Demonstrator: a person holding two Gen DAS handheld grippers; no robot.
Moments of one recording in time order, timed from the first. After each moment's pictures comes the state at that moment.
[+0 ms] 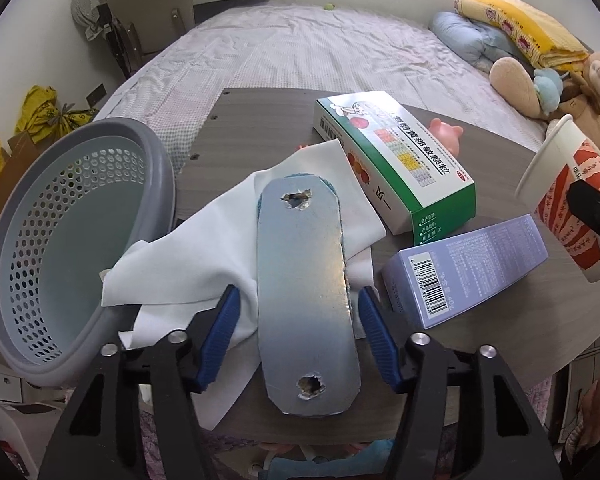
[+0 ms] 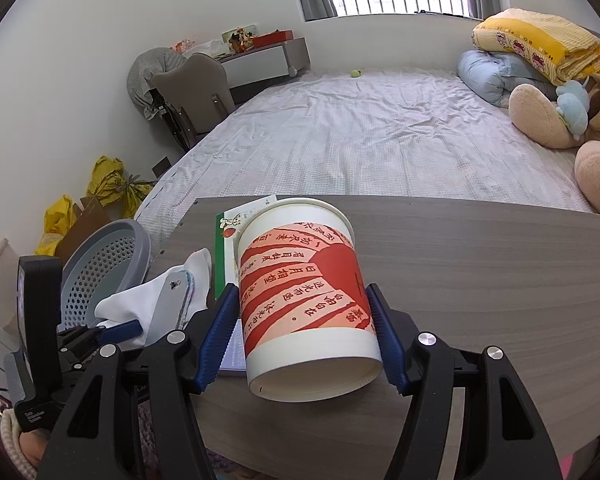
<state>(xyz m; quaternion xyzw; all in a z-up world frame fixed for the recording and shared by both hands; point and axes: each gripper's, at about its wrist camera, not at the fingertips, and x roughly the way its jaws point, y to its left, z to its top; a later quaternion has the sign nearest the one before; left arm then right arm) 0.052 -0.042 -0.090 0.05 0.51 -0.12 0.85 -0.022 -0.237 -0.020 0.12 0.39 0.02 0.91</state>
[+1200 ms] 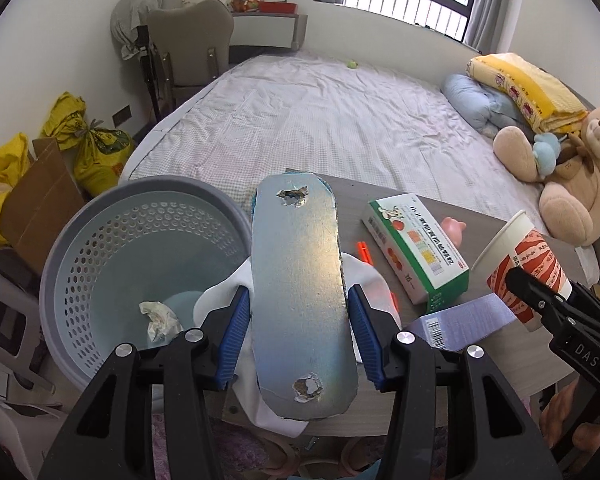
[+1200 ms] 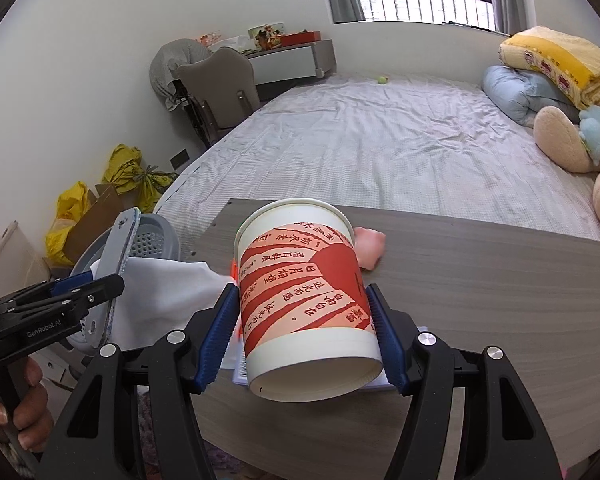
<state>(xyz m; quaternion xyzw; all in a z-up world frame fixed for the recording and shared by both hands) 0.048 0.029 -0.009 -0.01 0.44 -0.11 0.89 -0.003 -0.194 -0.005 0.09 0.38 0.05 0.92</state>
